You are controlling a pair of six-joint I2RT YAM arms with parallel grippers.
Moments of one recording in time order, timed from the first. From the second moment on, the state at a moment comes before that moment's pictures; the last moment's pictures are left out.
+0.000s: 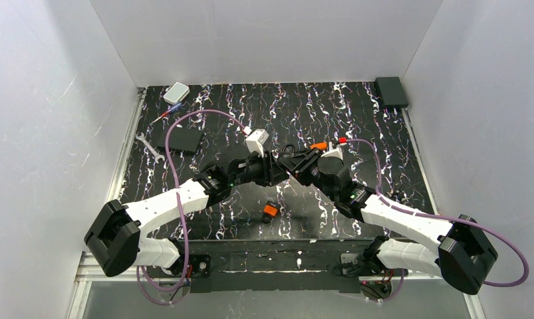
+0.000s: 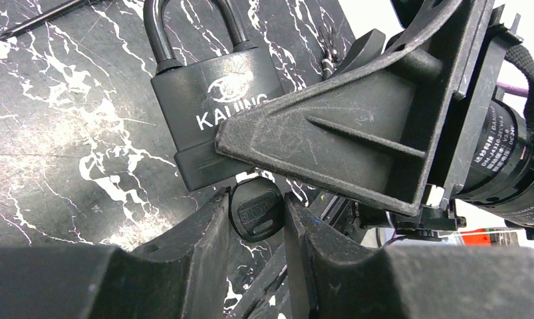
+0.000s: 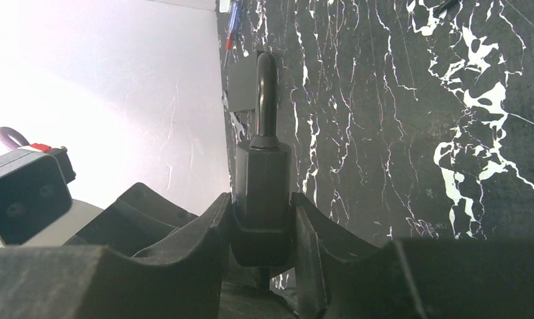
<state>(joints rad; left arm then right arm) -0.81 1.30 0.78 0.13 0.22 -0.65 0.85 1.10 0.57 0.23 0.22 1.33</state>
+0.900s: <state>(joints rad) -0.92 1.30 0.87 -0.03 -0.01 -0.42 0.86 1.10 0.62 0.15 0.23 1.29</state>
